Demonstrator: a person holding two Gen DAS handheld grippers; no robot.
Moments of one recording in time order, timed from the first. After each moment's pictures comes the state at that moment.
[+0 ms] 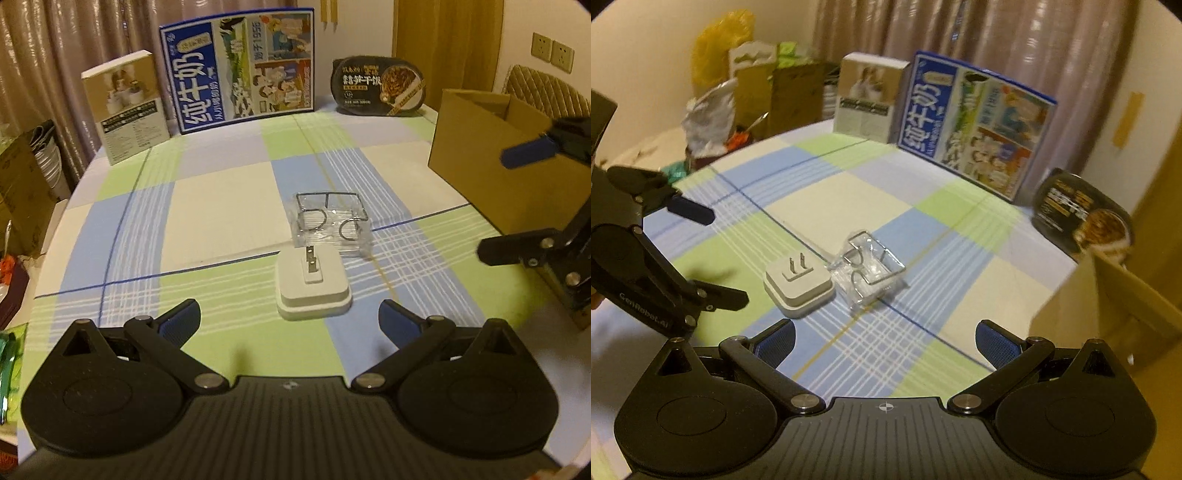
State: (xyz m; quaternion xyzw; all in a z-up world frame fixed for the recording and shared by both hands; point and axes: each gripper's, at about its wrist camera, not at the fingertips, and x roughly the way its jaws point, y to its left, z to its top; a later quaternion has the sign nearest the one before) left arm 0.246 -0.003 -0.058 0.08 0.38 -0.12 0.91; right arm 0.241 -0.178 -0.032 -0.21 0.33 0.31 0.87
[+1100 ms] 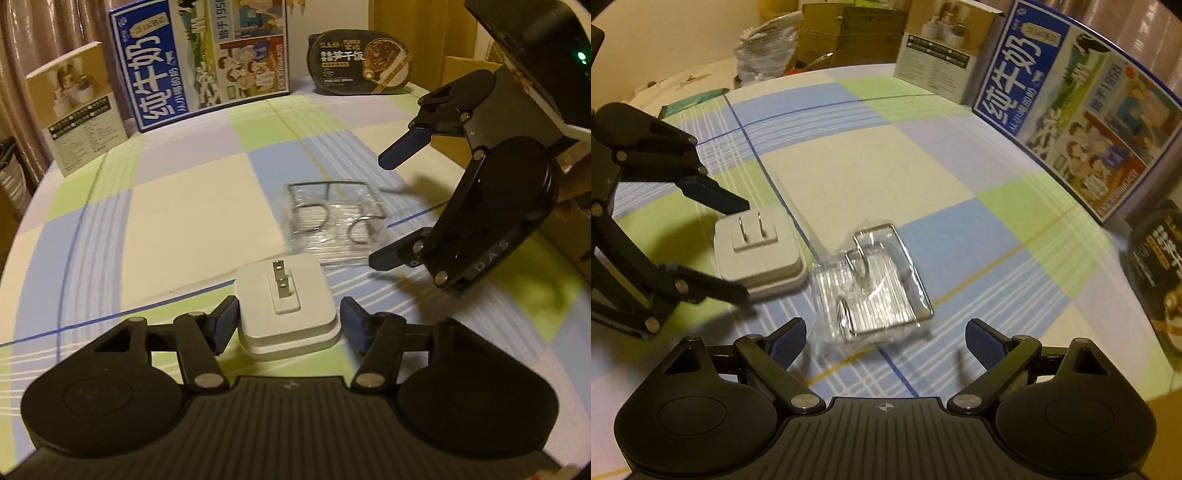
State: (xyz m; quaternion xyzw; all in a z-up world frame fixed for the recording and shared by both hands) left arm 0.302 -0.001 -0.099 0.11 0.39 -0.17 0.90; right arm 0.347 -0.121 -0.100 -0.30 0.37 0.40 0.78
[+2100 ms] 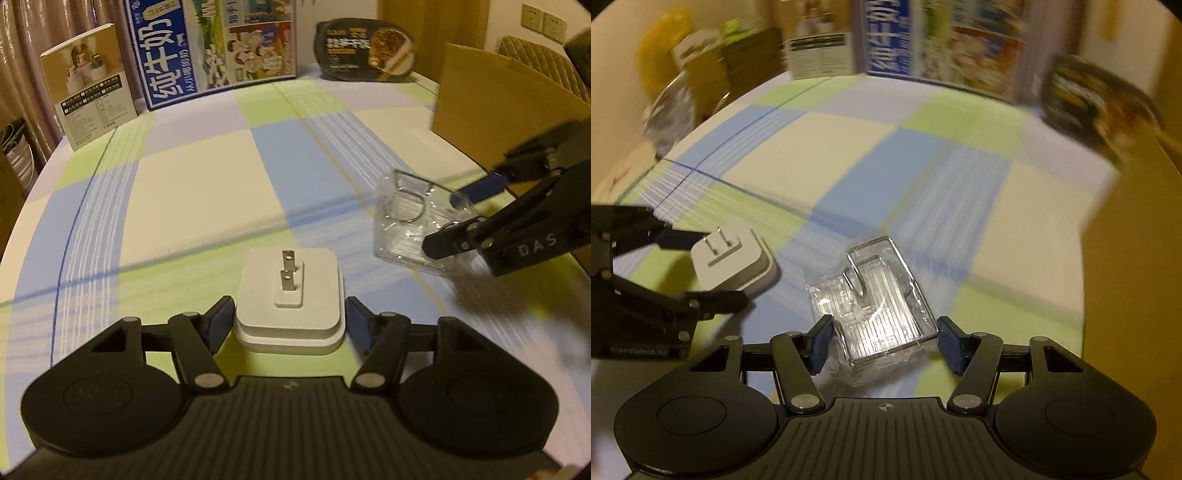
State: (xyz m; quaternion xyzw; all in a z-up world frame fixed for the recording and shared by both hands) left arm 0.271 -0.006 -0.108 0.10 0.41 -0.16 0.89; right arm 0.278 -0.181 -0.093 -0.11 0.45 0.25 0.85
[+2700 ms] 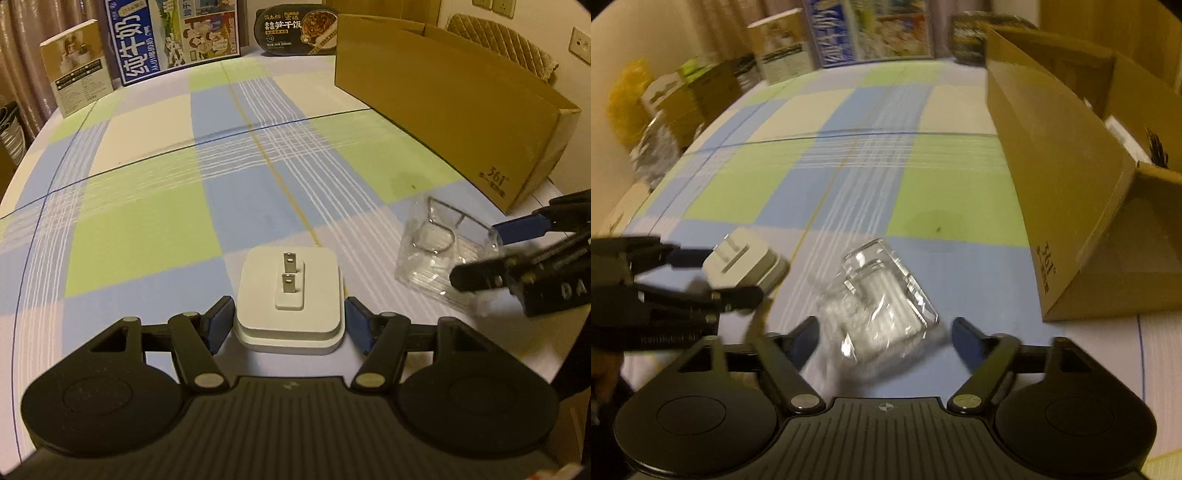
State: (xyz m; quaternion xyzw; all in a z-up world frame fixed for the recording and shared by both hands) left arm 0.123 -0.051 -0.101 0.09 0.43 -0.17 0.88; right arm 0.097 -0.249 -0.074 -0.02 0.46 0.19 0.87
